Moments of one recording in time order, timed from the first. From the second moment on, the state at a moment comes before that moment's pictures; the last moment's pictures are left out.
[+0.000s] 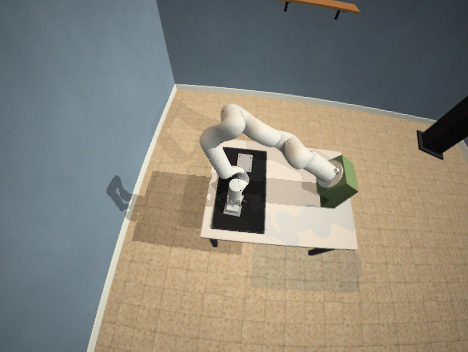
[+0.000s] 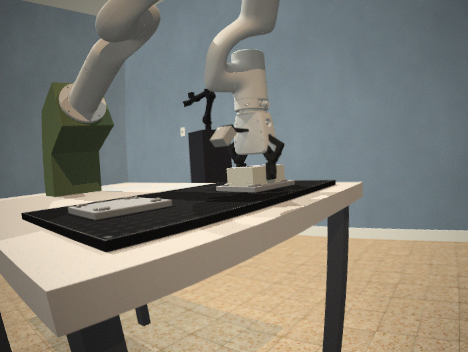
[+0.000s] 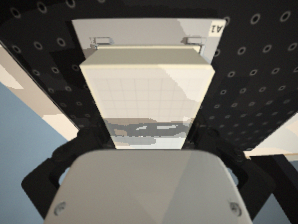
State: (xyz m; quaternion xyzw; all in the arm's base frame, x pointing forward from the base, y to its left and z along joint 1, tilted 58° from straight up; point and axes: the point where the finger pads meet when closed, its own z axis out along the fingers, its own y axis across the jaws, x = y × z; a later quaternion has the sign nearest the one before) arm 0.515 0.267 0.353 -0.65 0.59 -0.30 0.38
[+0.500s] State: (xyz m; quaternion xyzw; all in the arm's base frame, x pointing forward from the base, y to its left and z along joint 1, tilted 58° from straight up) arm 0.513 0.267 0.354 -0.65 0.59 -0.30 0.38
